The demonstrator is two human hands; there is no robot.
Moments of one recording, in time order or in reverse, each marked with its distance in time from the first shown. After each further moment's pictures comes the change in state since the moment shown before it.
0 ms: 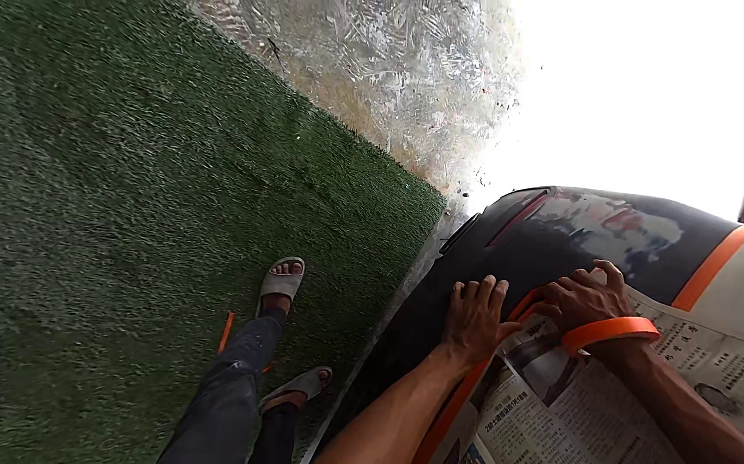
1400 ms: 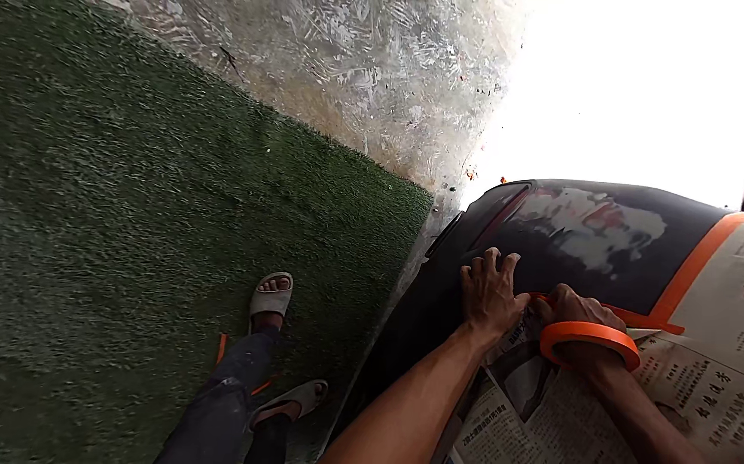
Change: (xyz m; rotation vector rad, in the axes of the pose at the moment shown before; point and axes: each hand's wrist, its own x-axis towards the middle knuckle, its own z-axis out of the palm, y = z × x) left_hand 0.090 0.042 -0.006 -0.156 -0.221 -0.222; right_hand 0.013 -0.008 -0.018 0.324 -0.565 0.749
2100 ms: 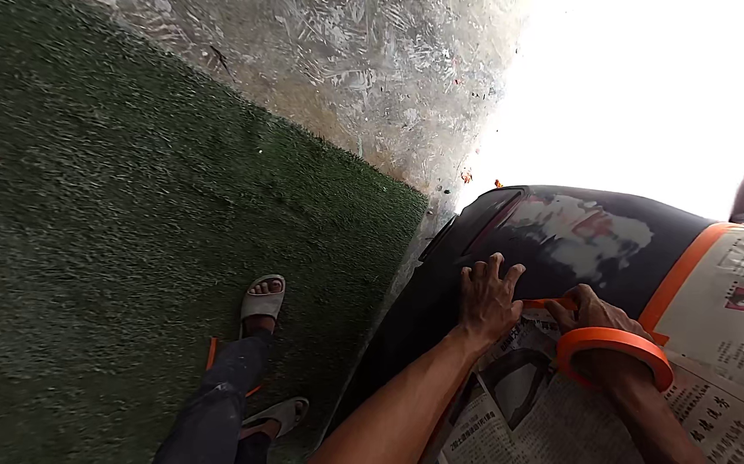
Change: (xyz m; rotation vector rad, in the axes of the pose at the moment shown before) left_hand 0.007 0.001 0.004 0.065 -0.042 0.128; right_hand -0.001 0.034 -0.012 0.123 0.113 -0.034
